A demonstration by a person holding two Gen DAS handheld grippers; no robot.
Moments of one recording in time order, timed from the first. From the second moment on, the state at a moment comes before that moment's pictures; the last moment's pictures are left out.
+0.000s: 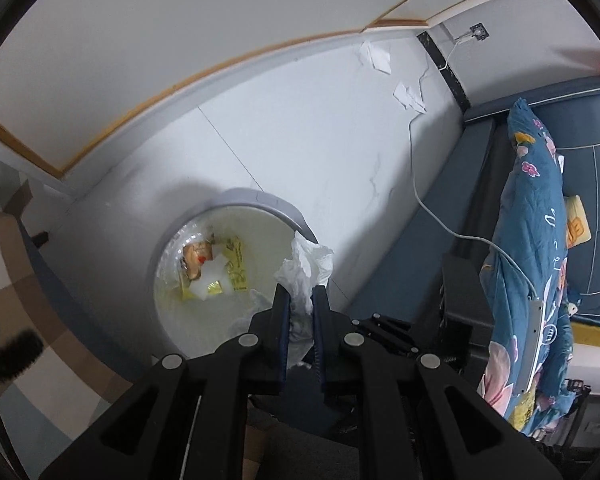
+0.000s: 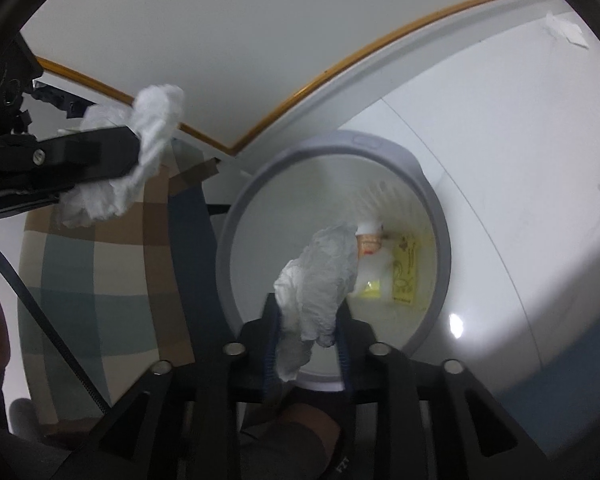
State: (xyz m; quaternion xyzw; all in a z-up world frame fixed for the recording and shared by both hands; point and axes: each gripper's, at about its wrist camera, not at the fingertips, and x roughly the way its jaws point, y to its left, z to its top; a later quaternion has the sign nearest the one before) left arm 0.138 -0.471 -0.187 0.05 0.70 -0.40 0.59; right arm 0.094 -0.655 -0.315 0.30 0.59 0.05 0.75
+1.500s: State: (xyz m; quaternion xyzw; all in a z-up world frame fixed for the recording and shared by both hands) left arm 0.115 -0.368 -0.067 0.02 0.54 -0.32 0.78; right arm 0.054 -0.681 -0.142 0.24 0.44 -0.05 0.86
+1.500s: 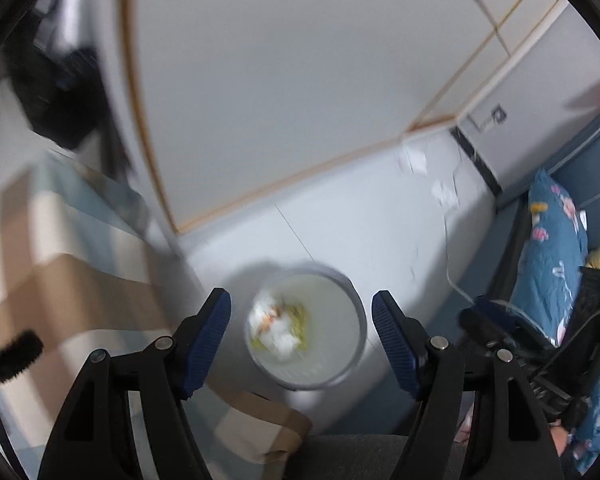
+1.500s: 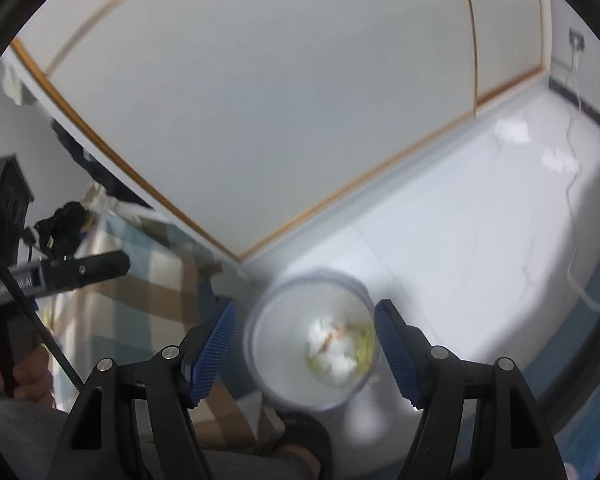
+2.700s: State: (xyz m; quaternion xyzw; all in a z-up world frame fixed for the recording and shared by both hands) left arm 0.050 -0.029 0.029 -0.08 0.33 -0.08 0.94; right arm 0.047 -0.363 0.047 0.10 0.23 0.17 0.95
